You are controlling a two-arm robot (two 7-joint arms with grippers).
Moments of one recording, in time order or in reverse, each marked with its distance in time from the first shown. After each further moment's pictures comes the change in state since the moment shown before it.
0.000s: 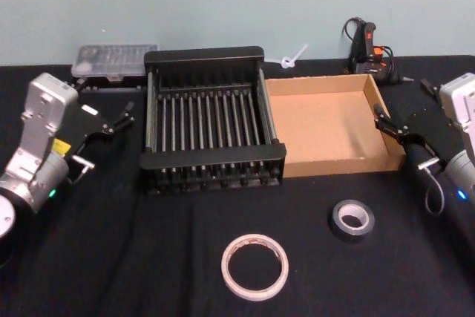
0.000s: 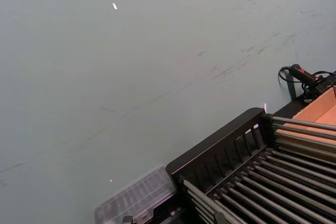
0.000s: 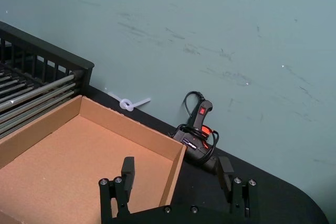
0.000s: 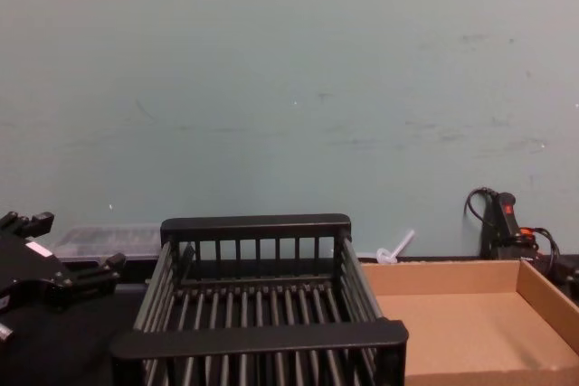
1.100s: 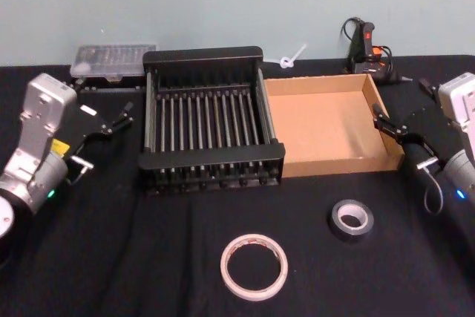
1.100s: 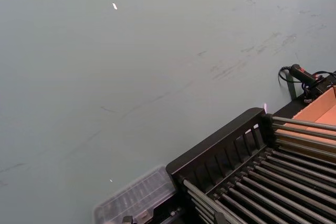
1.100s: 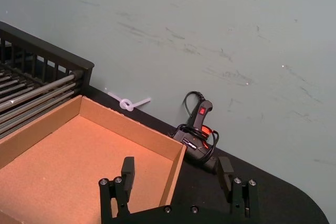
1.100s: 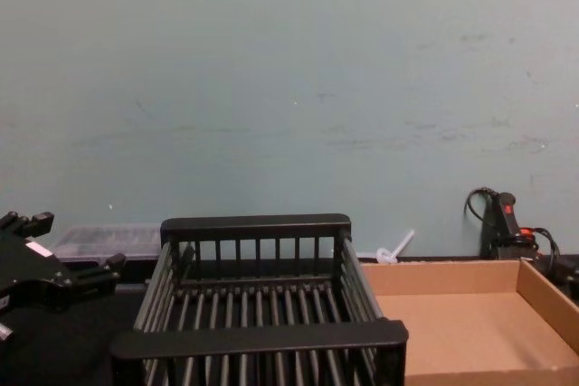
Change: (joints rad) left arm 0.000 0.000 0.000 0.000 0.000 0.000 0.000; right arm 0.000 0.000 0.000 0.000 0.000 0.000 0.000
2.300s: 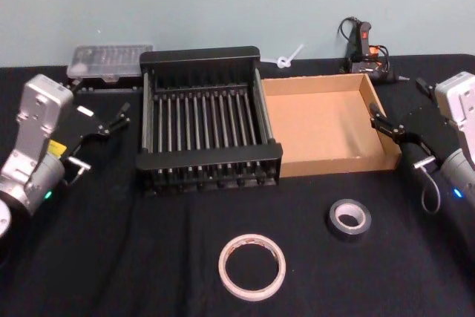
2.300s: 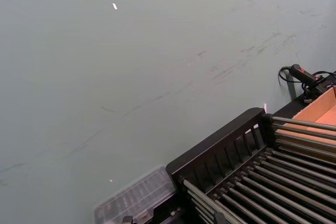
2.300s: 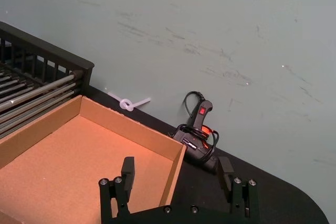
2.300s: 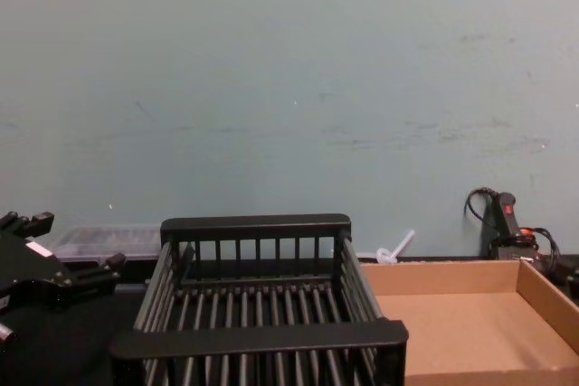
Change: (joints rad) left arm 0.000 0.000 0.000 0.000 0.000 0.000 0.000; right arm 0.000 0.000 0.000 0.000 0.000 0.000 0.000
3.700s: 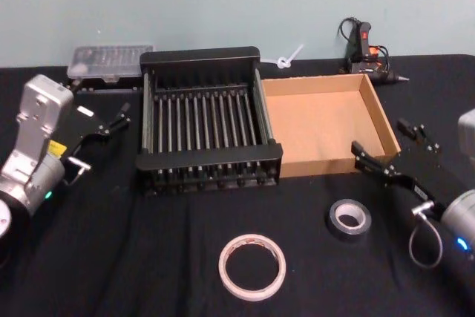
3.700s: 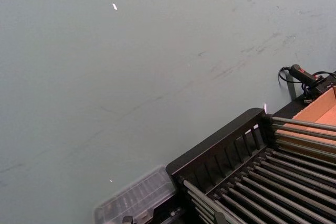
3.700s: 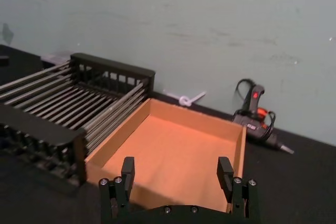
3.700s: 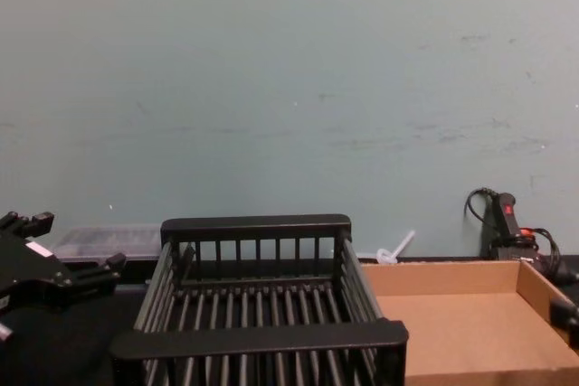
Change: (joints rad) left arm 0.000 0.000 0.000 0.000 0.000 0.000 0.000; right arm -0.290 0.000 0.149 -0.298 0.145 0.083 0.123
